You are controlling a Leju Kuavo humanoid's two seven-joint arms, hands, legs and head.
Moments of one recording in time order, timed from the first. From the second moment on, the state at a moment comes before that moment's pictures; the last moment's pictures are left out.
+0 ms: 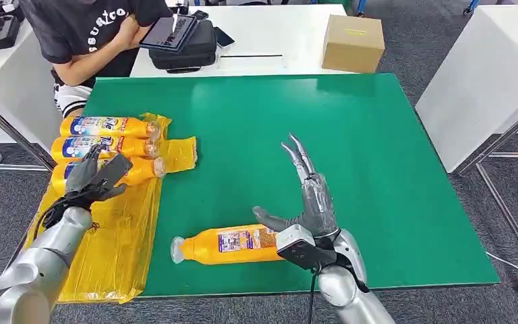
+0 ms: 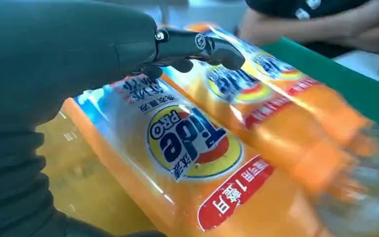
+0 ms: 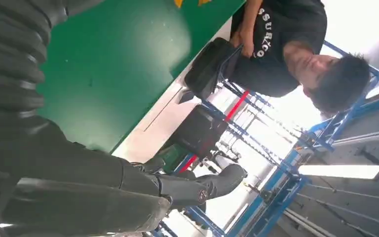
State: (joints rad) left arm -0.75 0.11 0.23 -0.42 -0.97 0.14 -0.25; right arm -0.19 0.03 0.49 -1.57 0.44 -0.34 -0.32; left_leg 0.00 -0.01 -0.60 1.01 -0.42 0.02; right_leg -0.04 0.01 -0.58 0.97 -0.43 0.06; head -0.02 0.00
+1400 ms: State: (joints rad) left arm -0.13 -0.10 0.03 -1.44 -0.07 -0.27 -0.44; right arm -0.20 -0.08 0.52 -1.53 0.86 -0.02 0.11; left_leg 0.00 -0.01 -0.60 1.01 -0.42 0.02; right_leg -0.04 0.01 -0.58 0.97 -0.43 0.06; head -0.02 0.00
